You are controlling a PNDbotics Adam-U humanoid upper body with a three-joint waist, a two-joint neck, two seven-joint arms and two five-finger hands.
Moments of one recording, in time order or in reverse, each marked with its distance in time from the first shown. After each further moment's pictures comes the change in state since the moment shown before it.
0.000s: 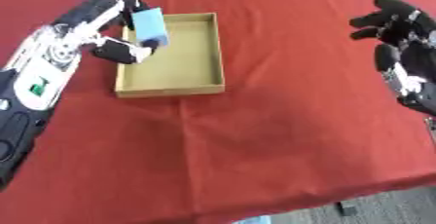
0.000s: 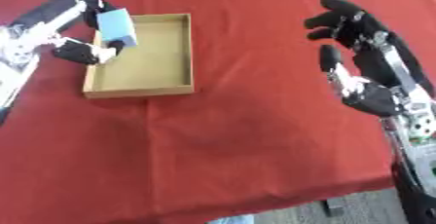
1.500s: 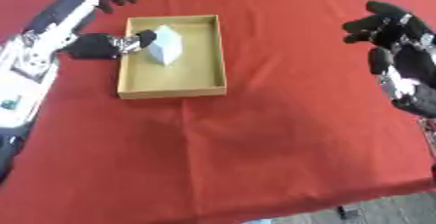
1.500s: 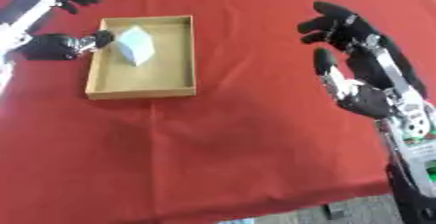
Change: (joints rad) left arm 0.214 0.098 0.076 -0.404 0.237 0.046 0.017; right arm 0.001 0.001 -0.001 0.006 -0.007 -0.001 0.004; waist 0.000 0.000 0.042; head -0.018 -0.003
